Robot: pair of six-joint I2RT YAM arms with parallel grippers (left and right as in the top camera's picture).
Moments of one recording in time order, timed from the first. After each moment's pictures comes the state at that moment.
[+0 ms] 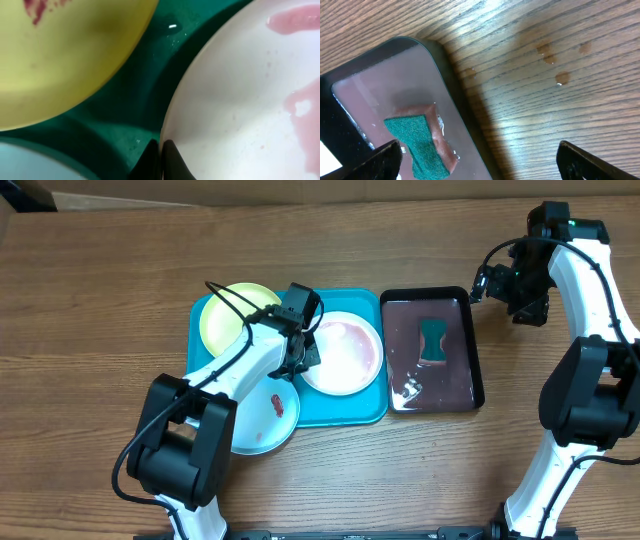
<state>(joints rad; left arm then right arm) -0.41 1.91 1.24 -0.70 -0.04 -0.67 -0.13 2.15 1.89 -1.25 -0.17 0.23</state>
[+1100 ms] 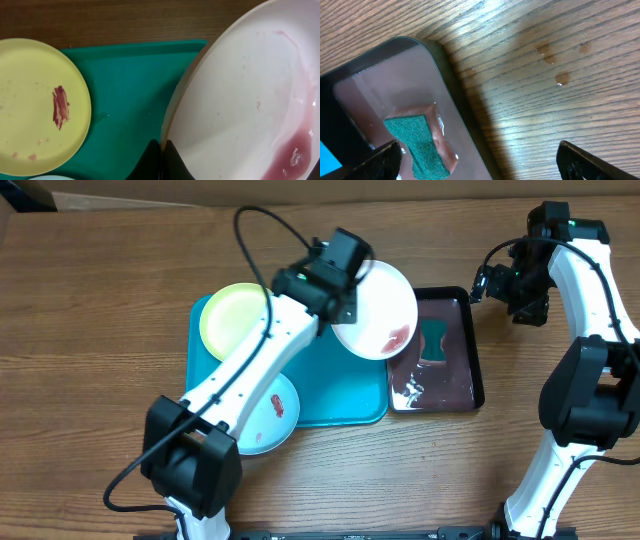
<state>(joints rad) -0.57 1.91 1.72 -0.91 -0.23 -0.49 -0.13 2.15 1.89 -1.25 -0.17 0.23</state>
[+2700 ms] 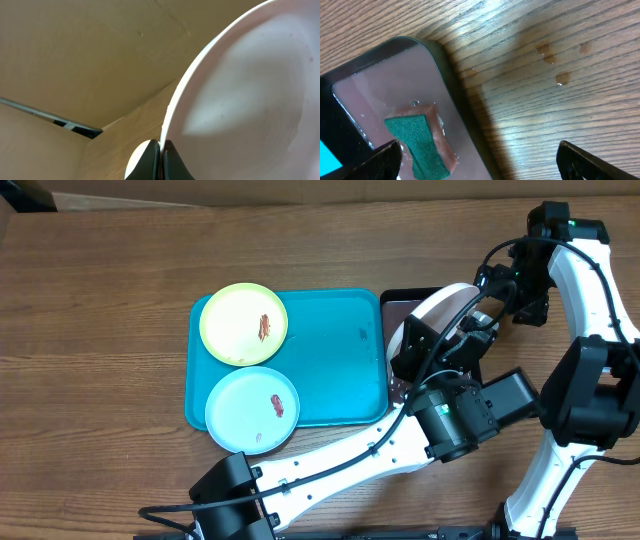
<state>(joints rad) -1.18 1.91 1.74 -0.81 -1.28 -0.20 -0.13 2.15 1.89 -1.25 -0.17 0.23</state>
